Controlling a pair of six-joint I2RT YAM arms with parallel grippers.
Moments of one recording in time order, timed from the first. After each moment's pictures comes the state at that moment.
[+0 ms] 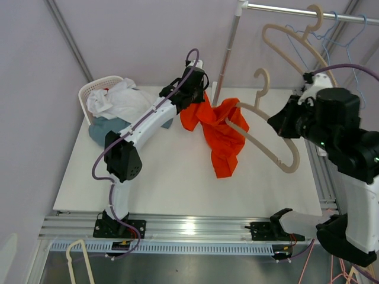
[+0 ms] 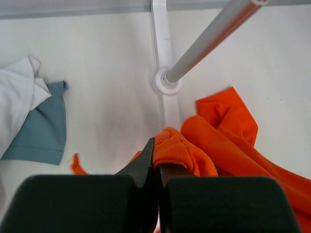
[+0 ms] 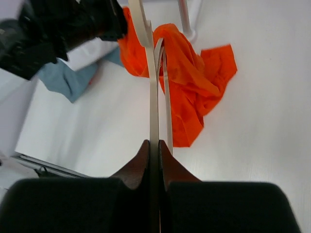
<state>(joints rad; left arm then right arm) -0.63 2.06 2.05 -0.59 -0.28 -0.38 0.49 1.19 2.04 -1.35 0.12 0.41</state>
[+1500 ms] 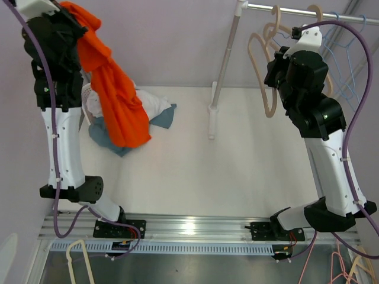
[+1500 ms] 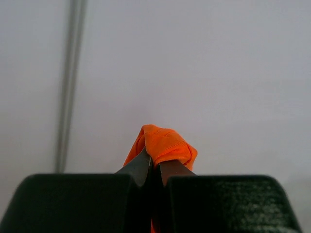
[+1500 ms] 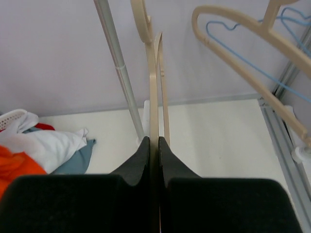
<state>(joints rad) -0.12 1.60 2.37 -0.44 -0.34 -0.24 0.49 1.39 2.03 -0.77 0.48 0.22</state>
